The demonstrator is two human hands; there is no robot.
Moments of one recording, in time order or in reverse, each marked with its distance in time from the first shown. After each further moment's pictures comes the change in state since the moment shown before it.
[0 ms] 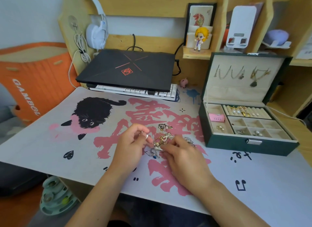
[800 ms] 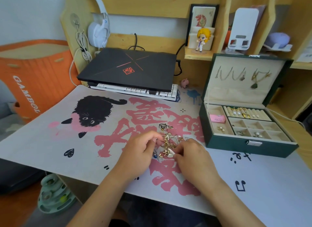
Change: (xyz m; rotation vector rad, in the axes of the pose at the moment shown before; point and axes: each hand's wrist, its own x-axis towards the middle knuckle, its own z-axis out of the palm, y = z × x) left_hand -0.008 -0.003 0.003 0.327 -0.181 0.236; right_hand 0.004 -0.002 -0.019 0.076 -0.137 0.420
